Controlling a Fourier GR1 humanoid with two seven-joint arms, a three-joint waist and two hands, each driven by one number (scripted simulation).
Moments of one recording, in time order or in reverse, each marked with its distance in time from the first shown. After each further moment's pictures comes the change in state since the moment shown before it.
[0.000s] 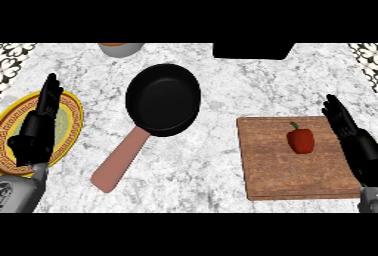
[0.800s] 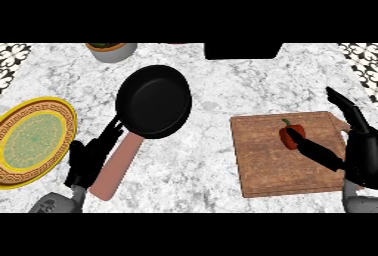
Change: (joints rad) left arm 0.077 -0.128 -0.176 0.073 0.120 -0.272 0.176; right arm -0.027 0.121 0.003 -0.079 0.302 -0.429 -0.195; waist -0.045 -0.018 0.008
